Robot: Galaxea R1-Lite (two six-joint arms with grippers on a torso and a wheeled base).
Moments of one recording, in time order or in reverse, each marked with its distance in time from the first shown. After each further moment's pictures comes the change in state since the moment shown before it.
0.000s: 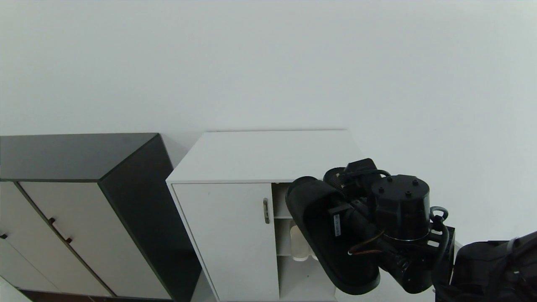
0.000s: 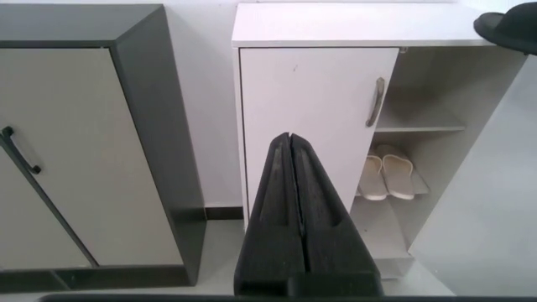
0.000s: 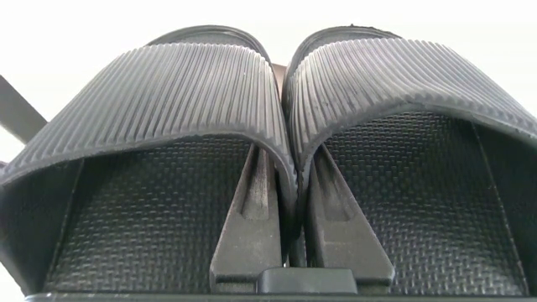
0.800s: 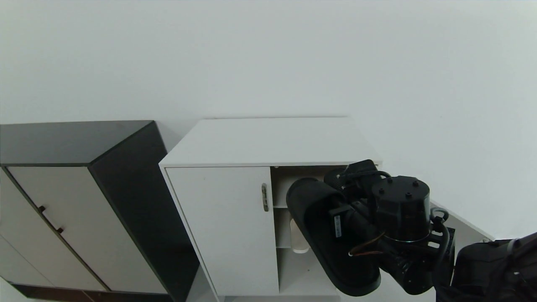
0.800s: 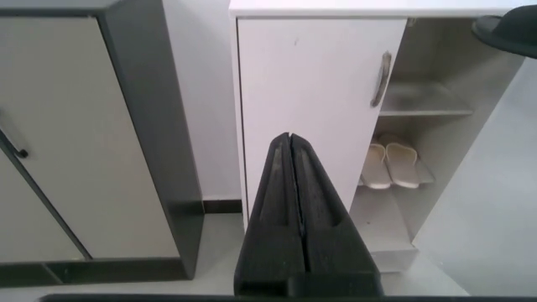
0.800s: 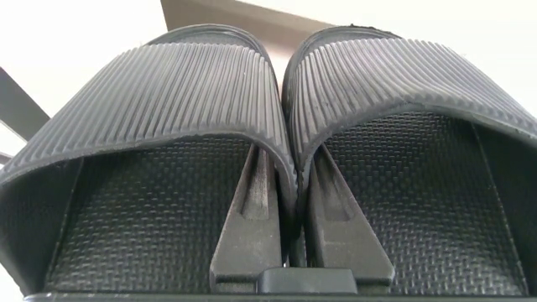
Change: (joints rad) left arm 0.000 0.000 0.000 0.000 0.000 -0.001; right arm 0.001 0.001 0.007 0.000 -0.001 0.000
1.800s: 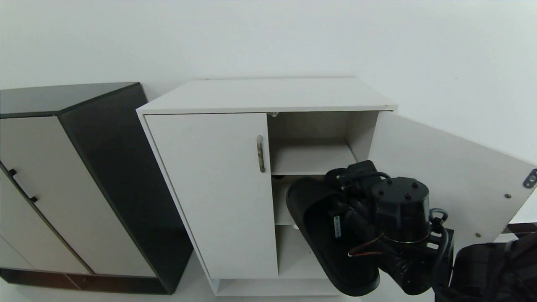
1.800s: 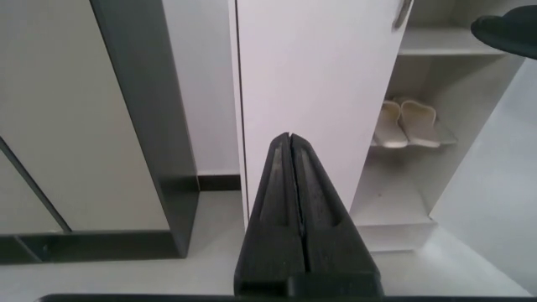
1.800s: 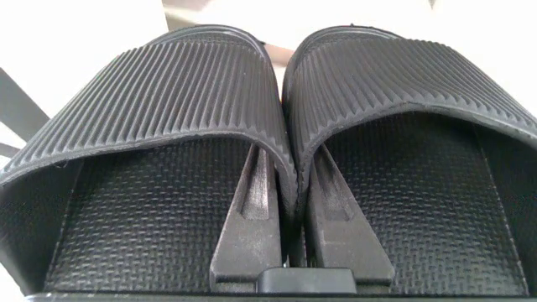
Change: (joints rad) left arm 0.000 0.000 0.000 0.000 0.000 -0.001; right arm 0.000 0.008 0.005 -0.020 0.000 -0.001
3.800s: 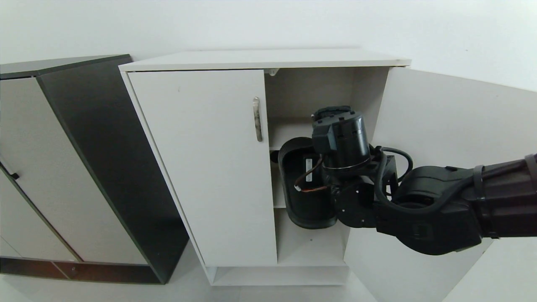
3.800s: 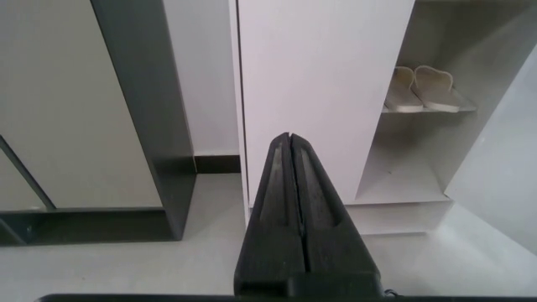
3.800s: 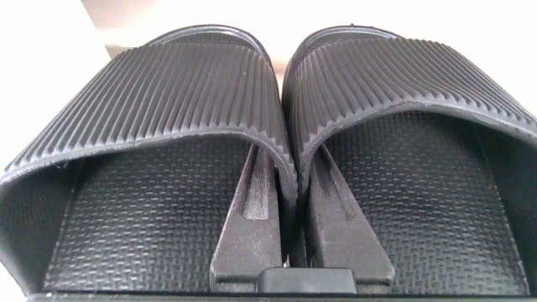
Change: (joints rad) left arm 0.000 0.000 0.000 0.000 0.000 0.003; right arm 0.035 0.102 -0.617 0.555 -0.284 0.156
